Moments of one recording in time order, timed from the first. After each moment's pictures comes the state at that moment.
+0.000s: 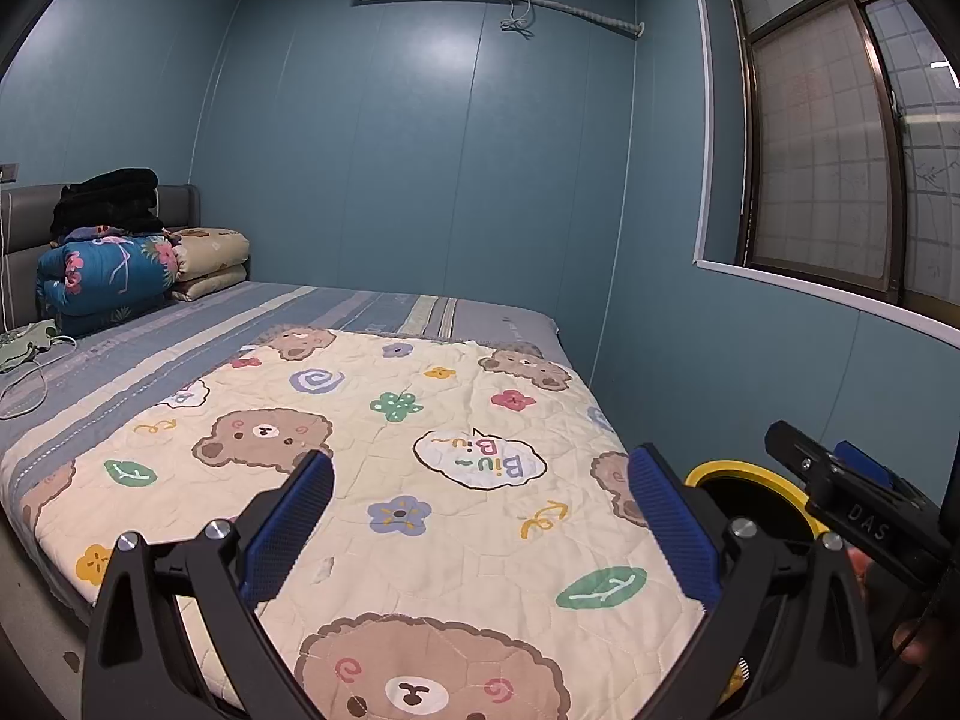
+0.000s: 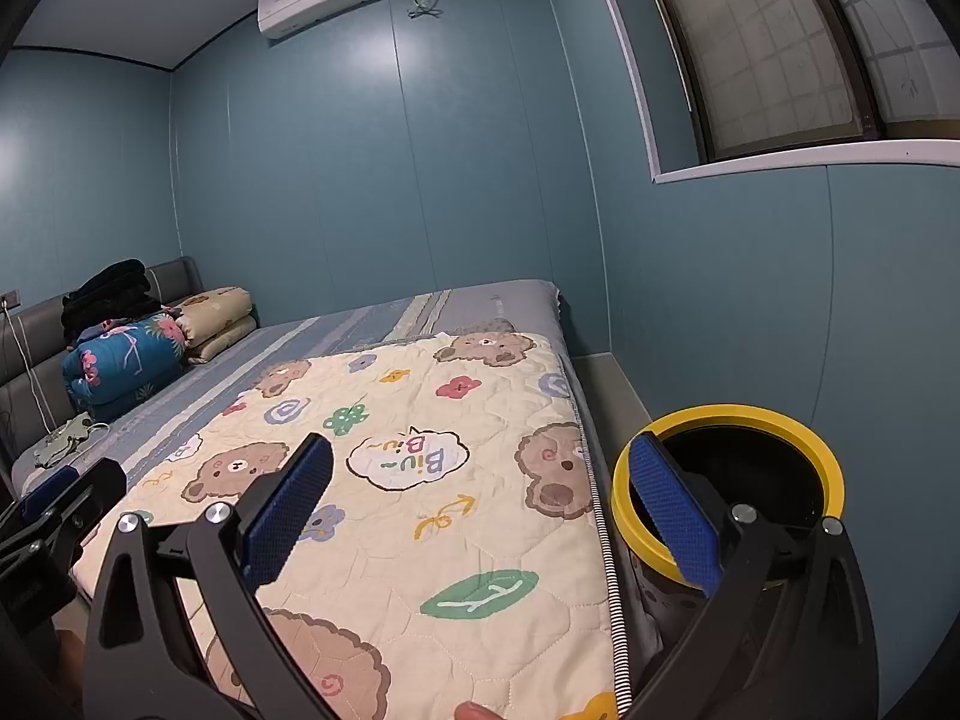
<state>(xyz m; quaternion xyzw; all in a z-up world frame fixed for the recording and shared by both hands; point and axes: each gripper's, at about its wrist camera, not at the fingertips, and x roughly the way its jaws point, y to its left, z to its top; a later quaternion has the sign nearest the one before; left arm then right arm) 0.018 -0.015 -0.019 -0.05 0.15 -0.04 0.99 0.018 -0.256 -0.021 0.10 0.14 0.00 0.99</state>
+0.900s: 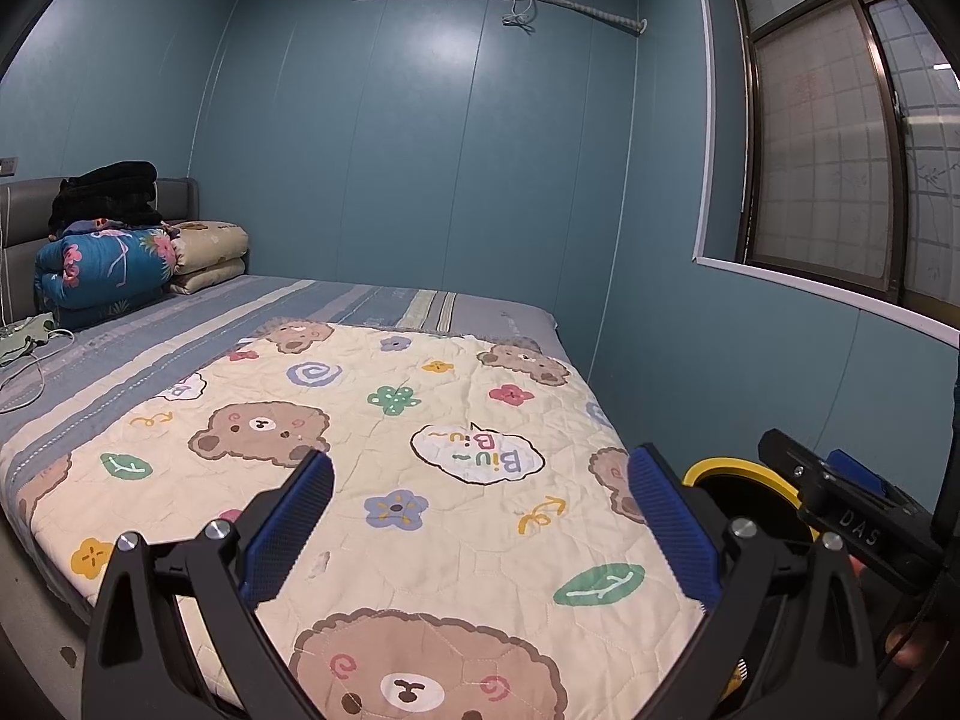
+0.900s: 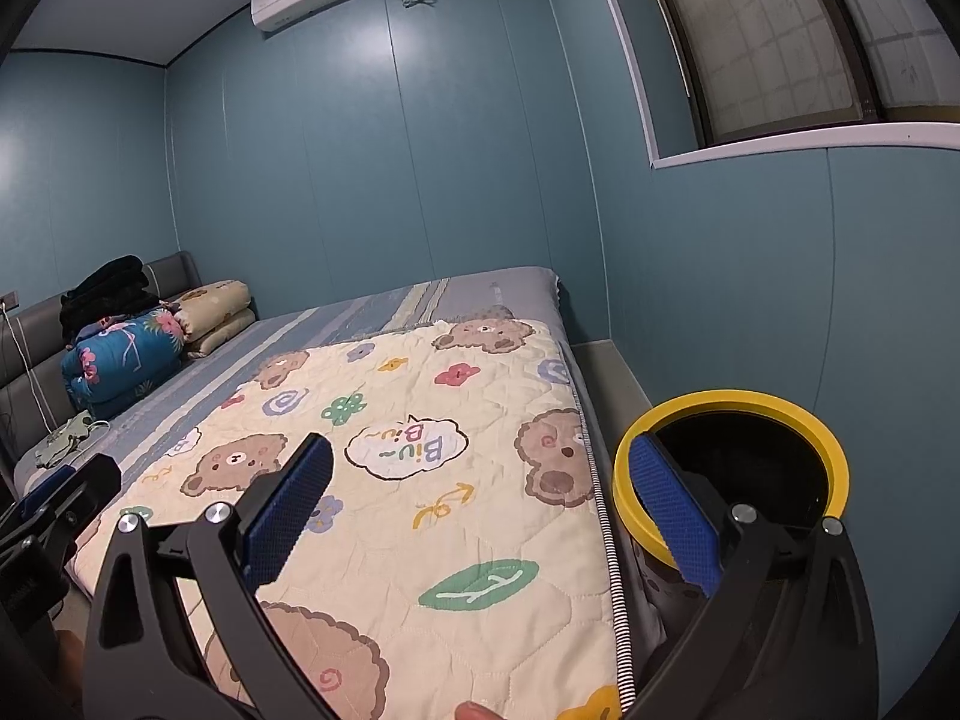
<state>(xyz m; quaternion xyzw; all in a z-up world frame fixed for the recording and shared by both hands) 0.021 -0.013 -0.021 -0.06 0.15 -0.04 0.99 0.023 -0.256 -0.031 0.11 0.15 0.00 0.98</state>
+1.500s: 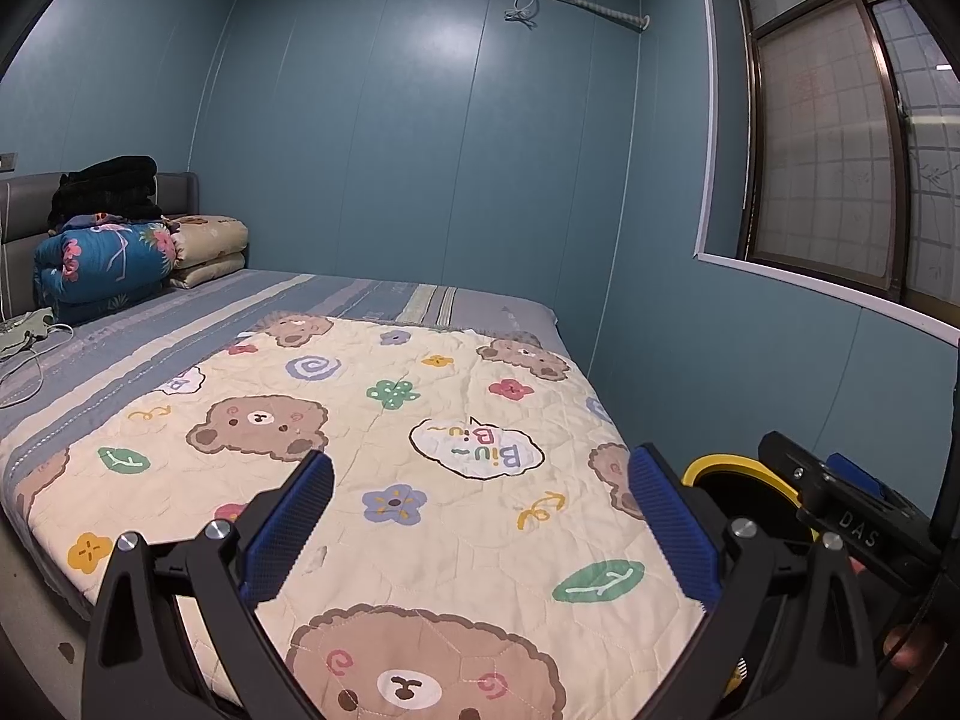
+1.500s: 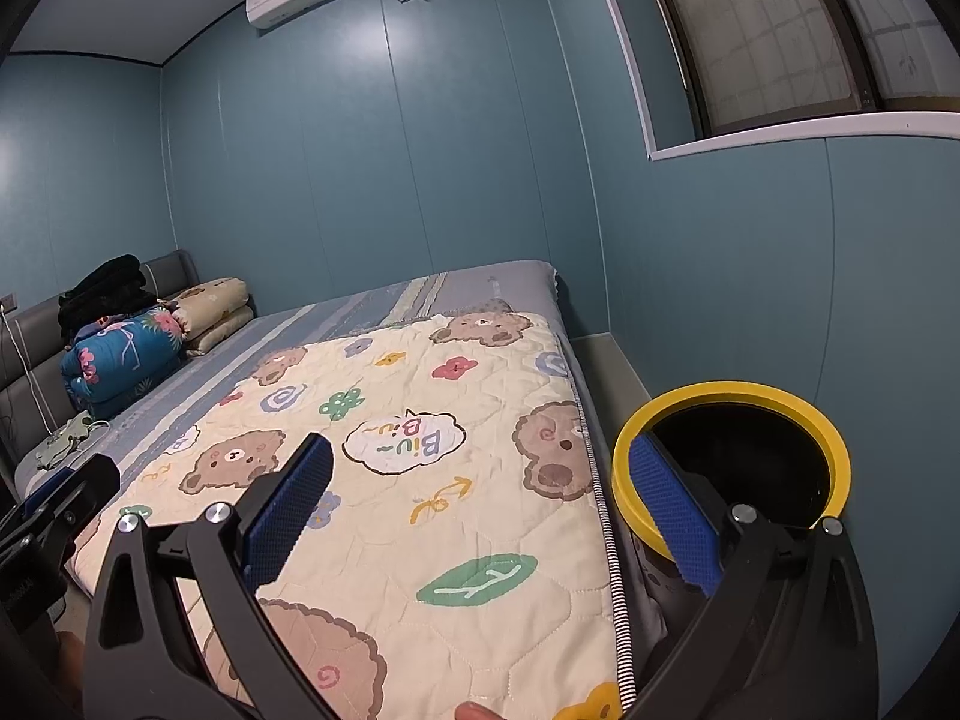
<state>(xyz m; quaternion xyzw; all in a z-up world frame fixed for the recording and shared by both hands) 0.024 -0.014 -0.025 -0.06 0.16 -0.04 0.98 0.025 -0.258 -0.035 0.11 0.16 0.00 0.98</state>
